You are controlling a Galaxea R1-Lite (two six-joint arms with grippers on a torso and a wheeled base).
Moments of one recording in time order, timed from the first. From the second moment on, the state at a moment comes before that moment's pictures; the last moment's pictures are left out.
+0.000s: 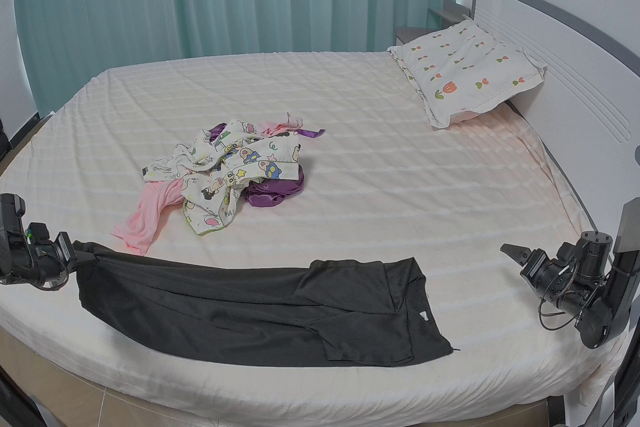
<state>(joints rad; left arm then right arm) 0.52 1.75 -0.67 -0.28 -0.63 -0.32 -0.03 2.12 -0.19 -1.55 0.20 0.74</state>
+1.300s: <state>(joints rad) -0.74 1.95 -1.30 -0.10 0.03 -0.89 -0.02 2.13 -0.19 -1.55 0.20 0.74</state>
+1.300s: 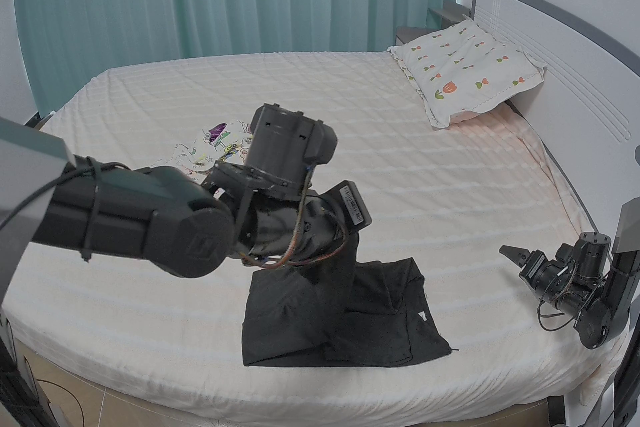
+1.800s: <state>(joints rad) -0.79 2.08 -1.45 -0.01 0.02 -0.90 -0.02 2.14 -0.19 -1.55 0.20 0.74</state>
